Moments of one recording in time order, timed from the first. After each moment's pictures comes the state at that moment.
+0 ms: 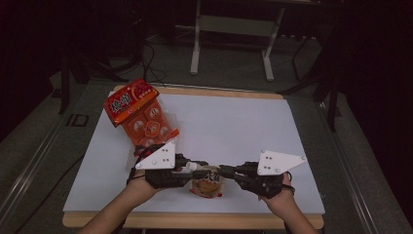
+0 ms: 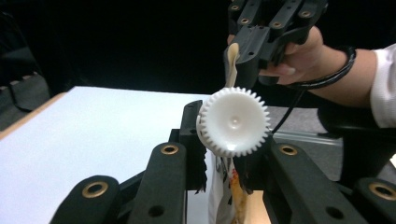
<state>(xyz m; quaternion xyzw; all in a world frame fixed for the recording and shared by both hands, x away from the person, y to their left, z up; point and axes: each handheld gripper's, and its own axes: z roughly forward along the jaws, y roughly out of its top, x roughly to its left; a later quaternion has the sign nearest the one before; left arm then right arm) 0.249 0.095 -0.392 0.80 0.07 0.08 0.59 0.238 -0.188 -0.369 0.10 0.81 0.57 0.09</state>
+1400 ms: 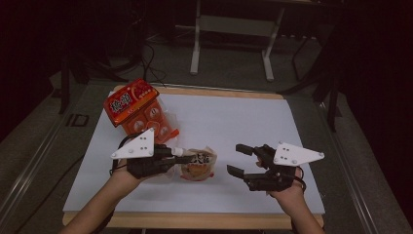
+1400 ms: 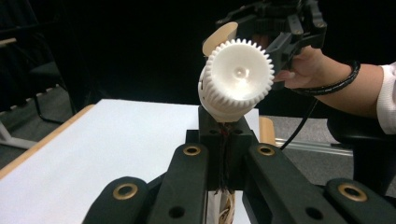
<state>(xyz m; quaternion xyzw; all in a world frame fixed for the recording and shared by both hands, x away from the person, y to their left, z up) 0.257 0.138 -0.367 0.78 0.08 0.12 0.61 0.248 -0.212 -0.363 0.17 0.77 0.61 0.11</state>
